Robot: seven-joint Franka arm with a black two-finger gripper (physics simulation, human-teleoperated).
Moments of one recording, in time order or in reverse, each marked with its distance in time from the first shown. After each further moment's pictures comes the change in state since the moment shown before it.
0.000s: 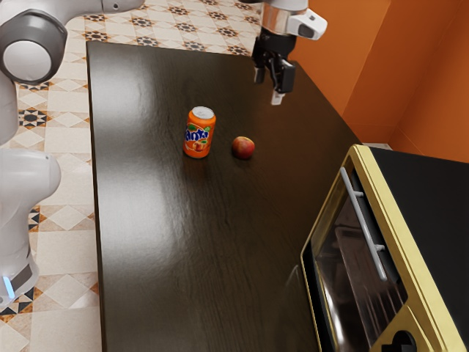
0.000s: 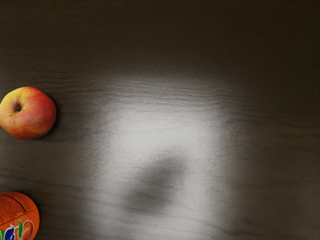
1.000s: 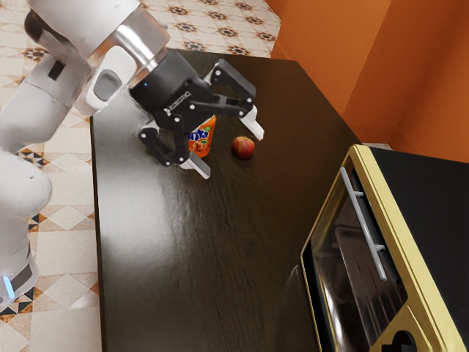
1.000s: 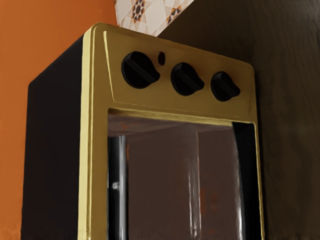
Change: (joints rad) arm -0.687 0.910 -1.024 -0.562 1.382 0.082 0.465
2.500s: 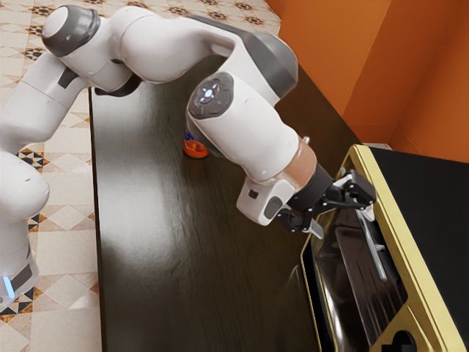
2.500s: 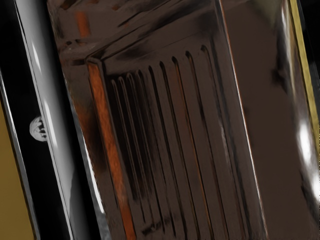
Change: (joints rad) arm -0.098 -0.117 0.576 0.121 0.168 0.305 0.229
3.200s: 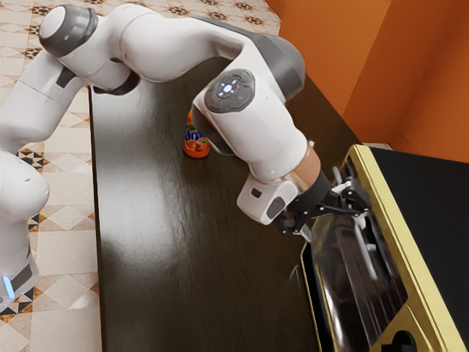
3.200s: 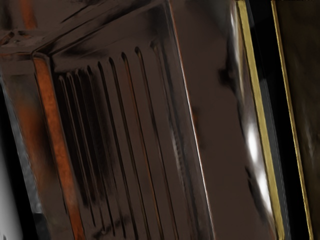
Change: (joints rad) arm -0.004 -0.036 0.029 0.033 -0.161 -0.052 0.052
